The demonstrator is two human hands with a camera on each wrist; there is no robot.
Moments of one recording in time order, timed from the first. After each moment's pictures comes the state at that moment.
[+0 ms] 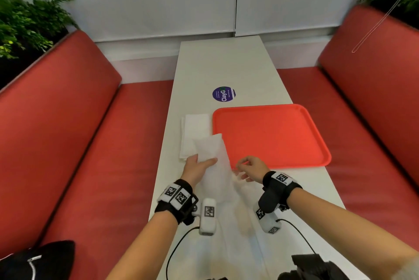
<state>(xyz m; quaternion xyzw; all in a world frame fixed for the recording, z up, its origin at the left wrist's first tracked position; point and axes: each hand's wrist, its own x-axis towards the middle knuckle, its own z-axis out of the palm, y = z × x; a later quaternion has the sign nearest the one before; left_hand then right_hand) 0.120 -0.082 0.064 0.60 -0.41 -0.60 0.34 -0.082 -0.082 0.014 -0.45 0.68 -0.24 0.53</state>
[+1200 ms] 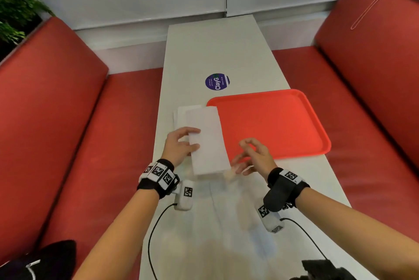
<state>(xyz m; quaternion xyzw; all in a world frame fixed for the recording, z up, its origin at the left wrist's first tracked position) 0.149 -0.138 0.074 0.55 -0.56 -0.53 0.34 -0.084 -0.069 0.046 -0.35 0.57 -0.44 0.60</state>
